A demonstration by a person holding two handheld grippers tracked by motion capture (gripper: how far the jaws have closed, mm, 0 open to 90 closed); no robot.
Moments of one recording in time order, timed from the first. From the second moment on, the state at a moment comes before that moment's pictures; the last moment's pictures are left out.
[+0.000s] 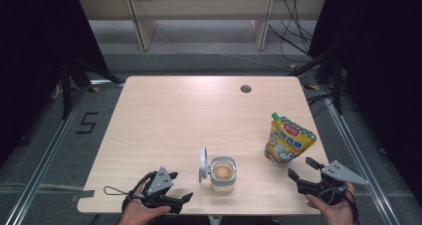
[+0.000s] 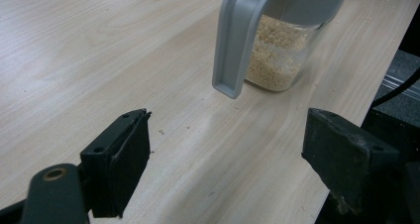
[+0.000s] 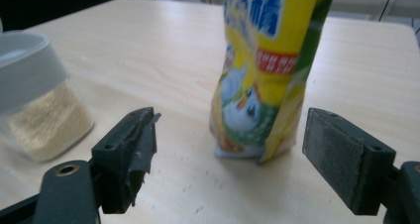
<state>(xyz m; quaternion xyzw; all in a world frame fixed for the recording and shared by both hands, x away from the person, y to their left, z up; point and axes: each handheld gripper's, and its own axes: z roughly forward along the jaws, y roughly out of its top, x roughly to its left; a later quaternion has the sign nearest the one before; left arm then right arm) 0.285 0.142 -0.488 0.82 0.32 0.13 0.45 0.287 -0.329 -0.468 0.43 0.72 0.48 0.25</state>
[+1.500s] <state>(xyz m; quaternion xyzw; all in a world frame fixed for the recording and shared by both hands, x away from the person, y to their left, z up) 0.294 0.139 -0.457 0.81 0.29 0.16 0.49 0.255 -0.311 -0.478 0.42 0.77 0.43 0.20</state>
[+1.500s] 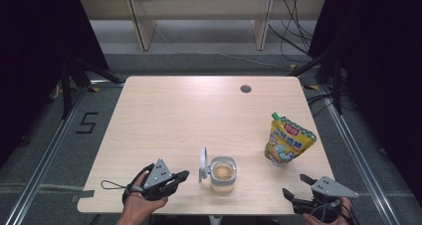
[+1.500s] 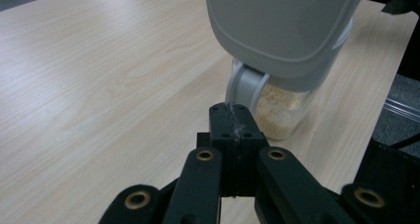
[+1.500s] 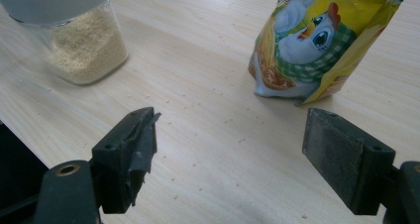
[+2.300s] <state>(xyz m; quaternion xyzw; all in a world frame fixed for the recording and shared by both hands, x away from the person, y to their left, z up) 0.305 0.100 -0.430 0.81 0.25 0.15 0.51 0.257 -0.312 -0.480 0.41 0.78 0.43 0.21</state>
